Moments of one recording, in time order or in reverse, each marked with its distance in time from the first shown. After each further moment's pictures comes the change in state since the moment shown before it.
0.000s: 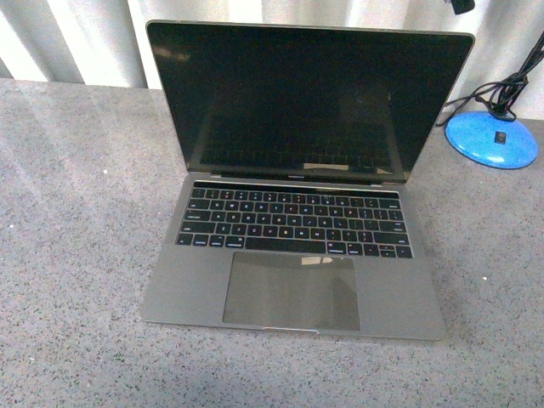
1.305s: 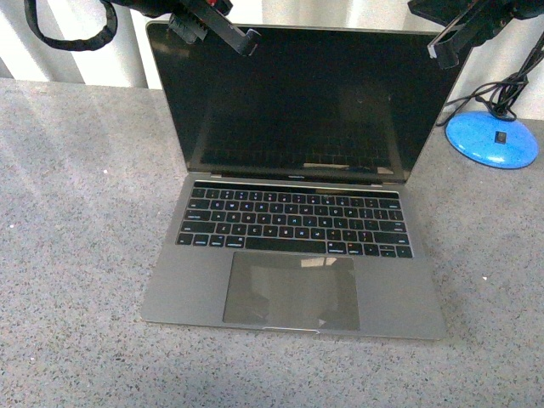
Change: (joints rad) left arm -0.117 0.145 0.090 -0.115 0.045 0.104; right arm -0.027 0.084 -0.021 0.023 -0.084 0.035
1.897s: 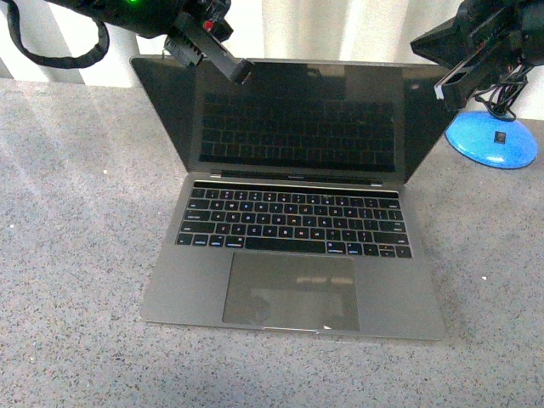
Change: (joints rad) left arm -0.003 -0.040 -0.074 -0.055 0.015 0.046; right arm 0.014 -0.055 -0.146 0.036 -0.016 0.082
